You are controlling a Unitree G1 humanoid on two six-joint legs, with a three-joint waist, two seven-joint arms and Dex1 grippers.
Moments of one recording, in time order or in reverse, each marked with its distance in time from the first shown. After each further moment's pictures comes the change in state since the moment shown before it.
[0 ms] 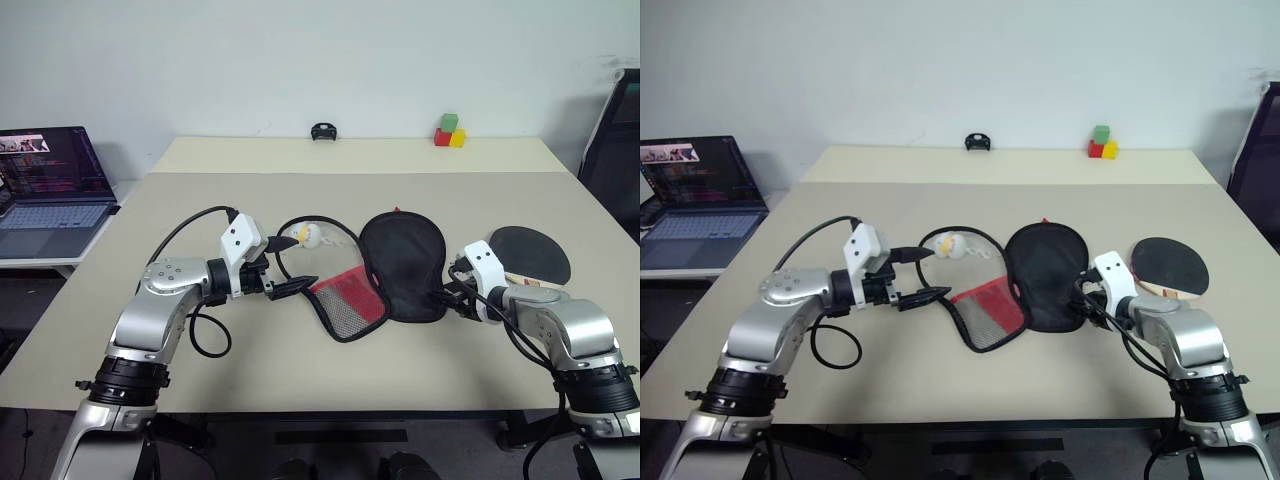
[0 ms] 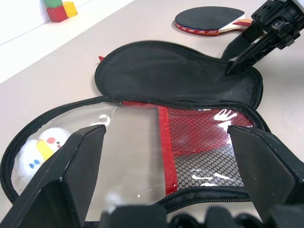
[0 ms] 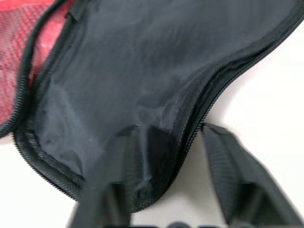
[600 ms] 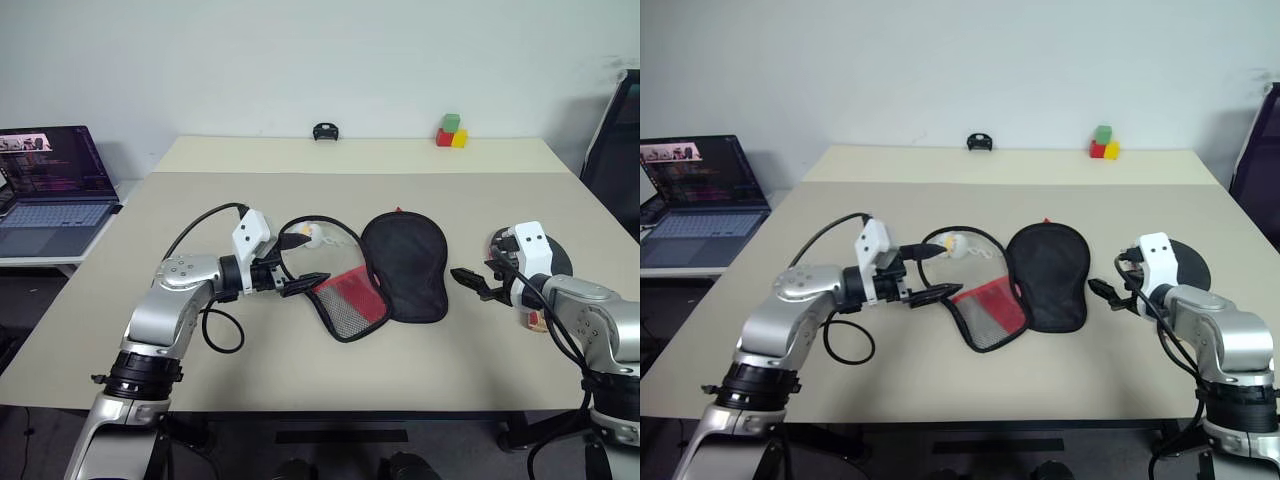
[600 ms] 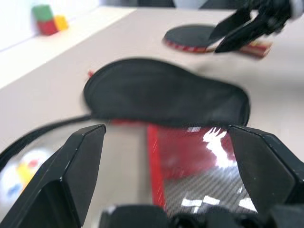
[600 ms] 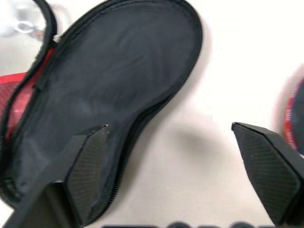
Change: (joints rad) left arm -0.060 -0.068 -0.015 0.002 -0.039 0.035 -0.020; right arm 0.052 -0.016 -0.239 -0.089 0.050 0.027 -0.095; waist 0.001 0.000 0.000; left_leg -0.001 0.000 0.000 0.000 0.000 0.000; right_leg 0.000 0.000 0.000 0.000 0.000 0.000
